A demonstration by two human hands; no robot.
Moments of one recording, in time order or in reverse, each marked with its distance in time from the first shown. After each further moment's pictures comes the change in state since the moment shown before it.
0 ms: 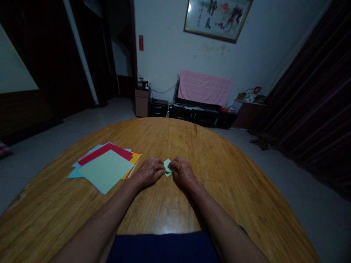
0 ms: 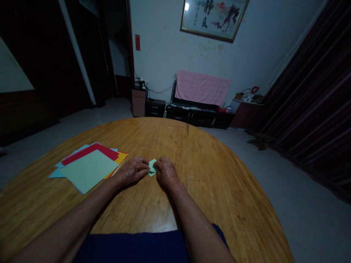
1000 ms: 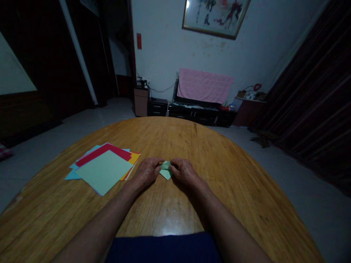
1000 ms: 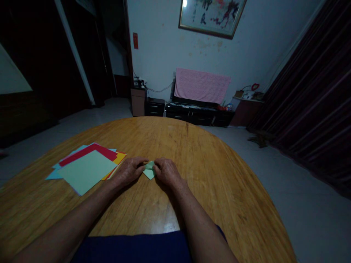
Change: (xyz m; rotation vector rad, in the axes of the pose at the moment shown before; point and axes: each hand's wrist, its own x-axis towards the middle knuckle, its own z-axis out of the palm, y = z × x) left_hand 0.004 0.012 0.000 -0.070 0.063 -0.364; right_hand 0.004 -0.005 -0.017 0.097 -0.142 0.069
